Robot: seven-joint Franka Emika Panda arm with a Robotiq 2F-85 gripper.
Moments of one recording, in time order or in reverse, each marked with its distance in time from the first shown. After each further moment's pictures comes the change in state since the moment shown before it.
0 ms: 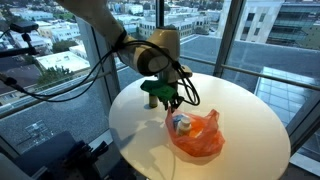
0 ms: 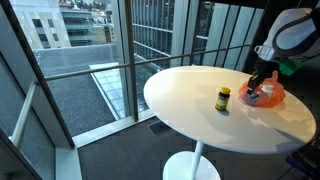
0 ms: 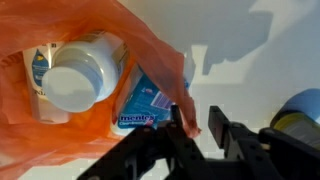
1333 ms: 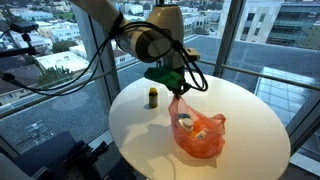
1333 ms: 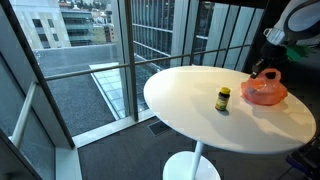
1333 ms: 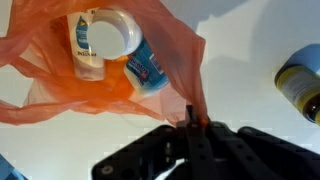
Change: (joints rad) arm -0.012 -0.107 -0.019 0.007 0.005 0.018 0.000
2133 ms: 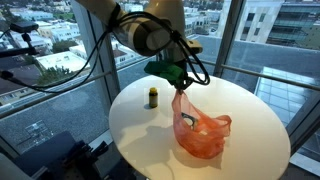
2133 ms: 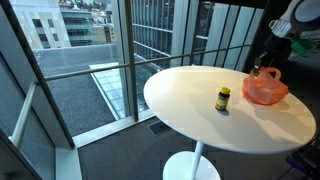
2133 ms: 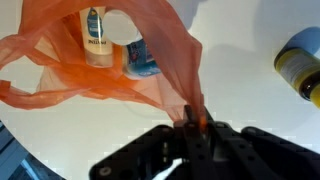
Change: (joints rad) arm 0.000 -0.051 -0.012 -0.001 0.014 0.000 0.000
